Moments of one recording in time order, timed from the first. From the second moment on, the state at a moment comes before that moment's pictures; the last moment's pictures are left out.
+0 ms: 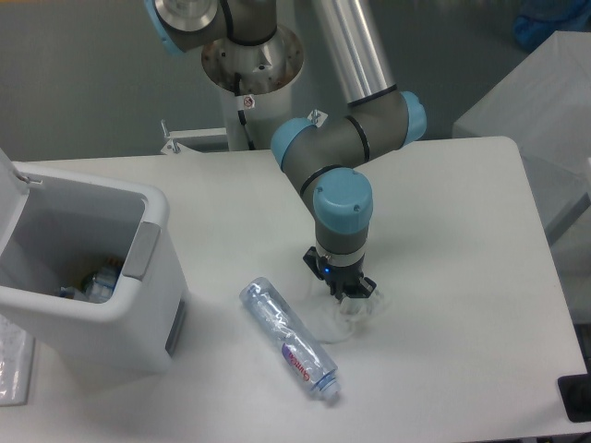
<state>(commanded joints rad) 2.48 -2.02 -1.77 -0.86 1.59 1.10</state>
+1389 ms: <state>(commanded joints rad) 2.55 -1.81 -1.46 -0.93 1.20 0.67</state>
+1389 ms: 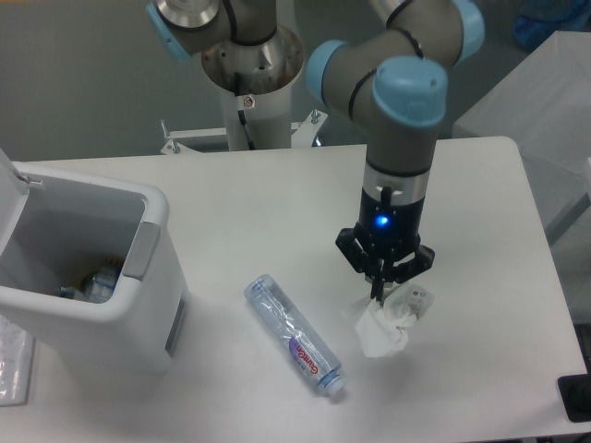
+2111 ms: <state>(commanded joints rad) 2.27 -1.63 -1.48 -0.93 1.17 0.40</state>
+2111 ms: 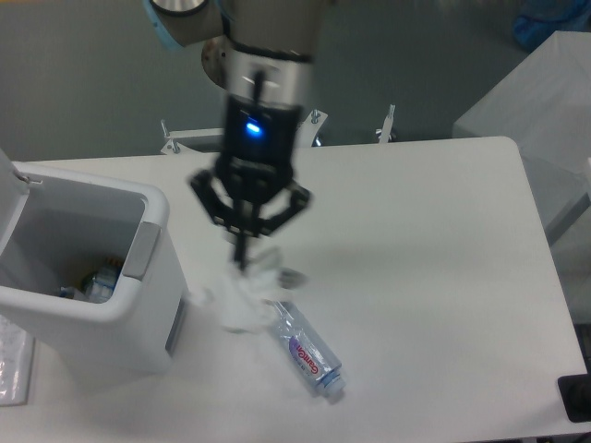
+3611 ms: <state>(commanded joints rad) 2.13 -1.59 -1.58 -0.92 1.12 0.40</state>
